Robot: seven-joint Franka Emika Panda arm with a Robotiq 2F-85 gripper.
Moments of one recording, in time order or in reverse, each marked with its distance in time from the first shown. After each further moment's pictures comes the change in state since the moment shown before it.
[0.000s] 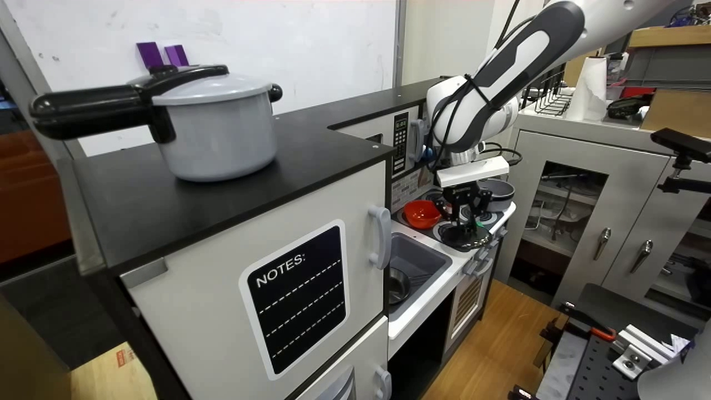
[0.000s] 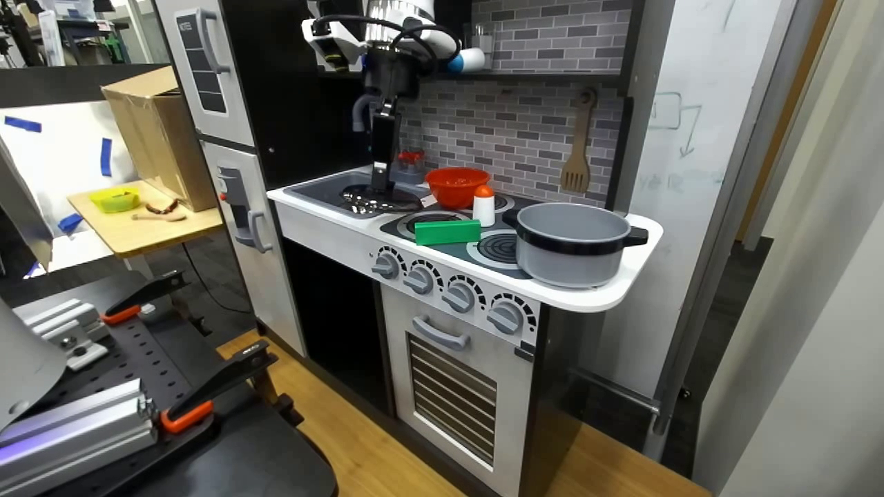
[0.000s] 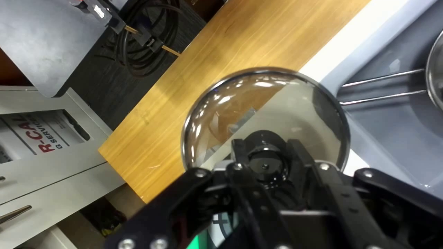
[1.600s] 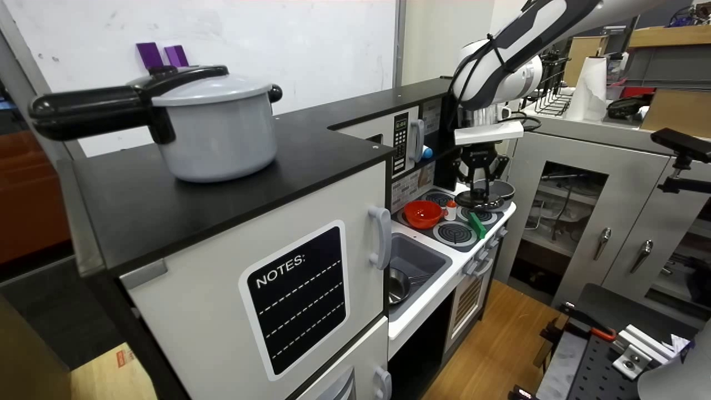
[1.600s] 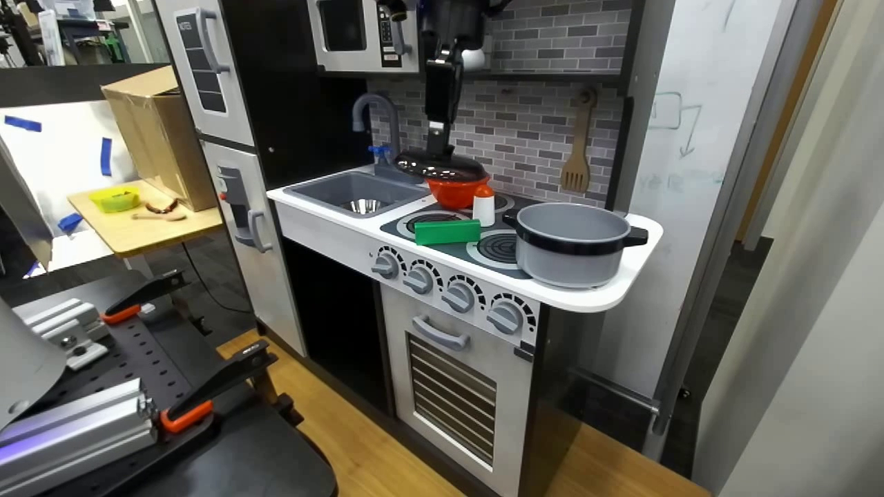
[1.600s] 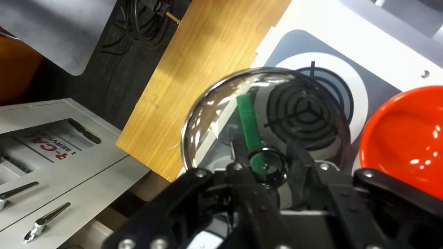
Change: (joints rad) arm -0.083 -0.044 -0.103 0.109 0.017 -0.072 0.003
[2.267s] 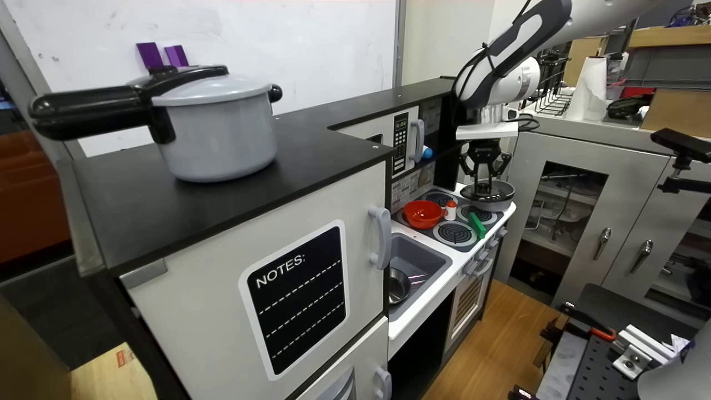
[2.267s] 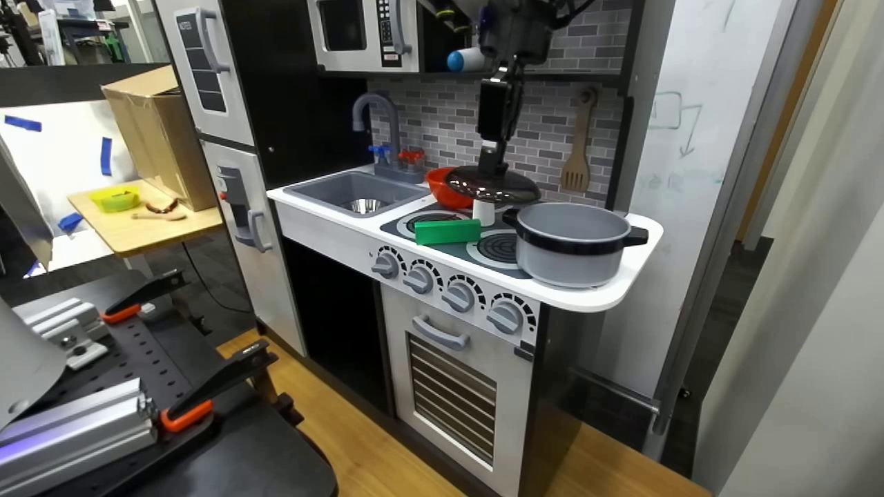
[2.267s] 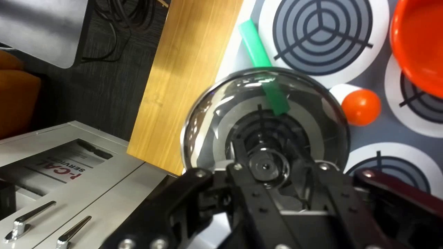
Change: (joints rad) arm -0.061 0.143 -0.068 0.145 0.073 0.001 0.036
